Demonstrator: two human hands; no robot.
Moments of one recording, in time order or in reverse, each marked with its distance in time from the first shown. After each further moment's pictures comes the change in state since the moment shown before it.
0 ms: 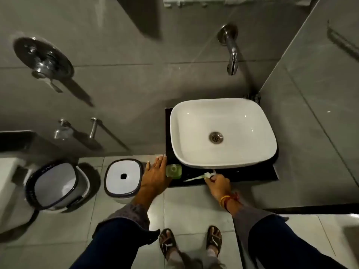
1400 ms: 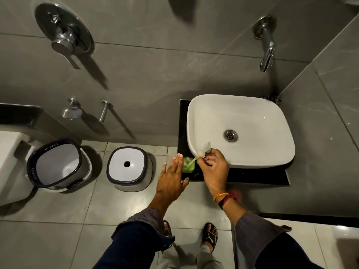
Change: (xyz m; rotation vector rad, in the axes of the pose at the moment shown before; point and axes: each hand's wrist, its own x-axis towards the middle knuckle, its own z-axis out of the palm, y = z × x) left_hand -0.017 -0.005 0.058 -0.129 0.120 0.054; right_hand -0.045 -0.070 0.054 0.277 0.163 -0.550
